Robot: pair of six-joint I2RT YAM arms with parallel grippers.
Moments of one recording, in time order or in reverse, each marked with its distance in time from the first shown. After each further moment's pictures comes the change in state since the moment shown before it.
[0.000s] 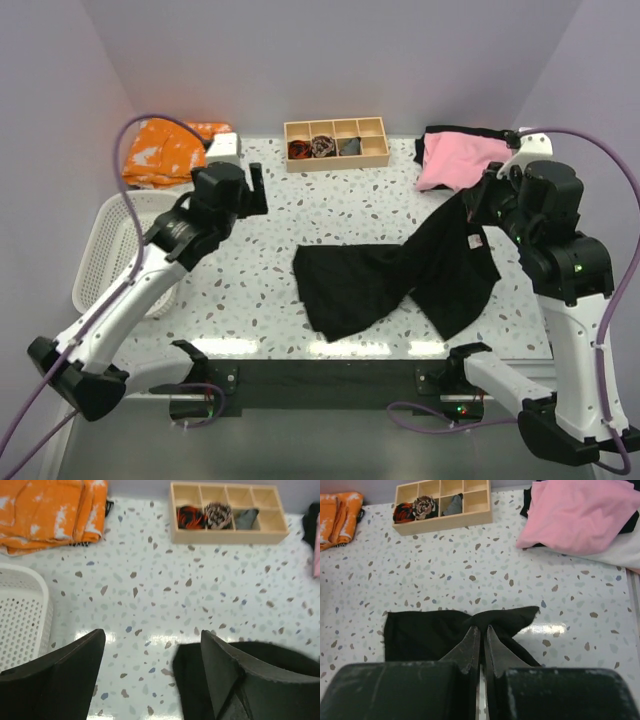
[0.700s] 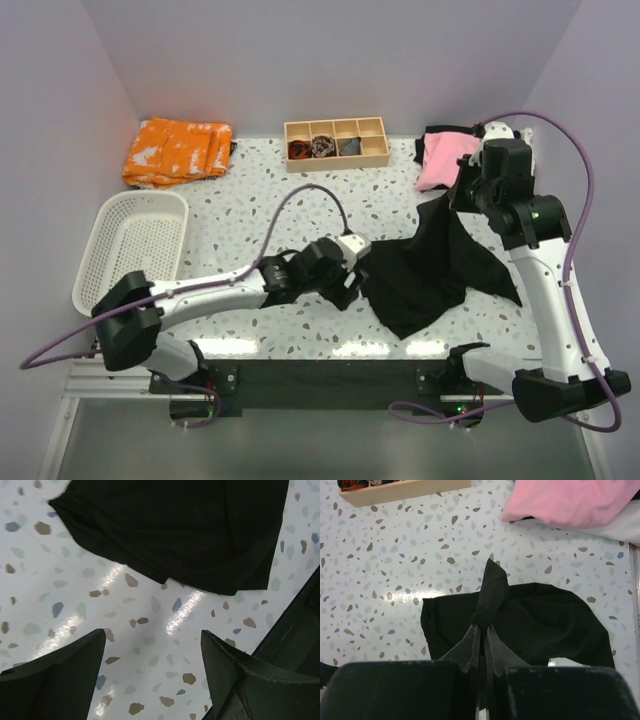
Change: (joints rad) left arm -0.426 0.298 -0.355 0.405 0.459 0.127; right arm -0.001 0.166 -0.051 0.045 0.045 -0.006
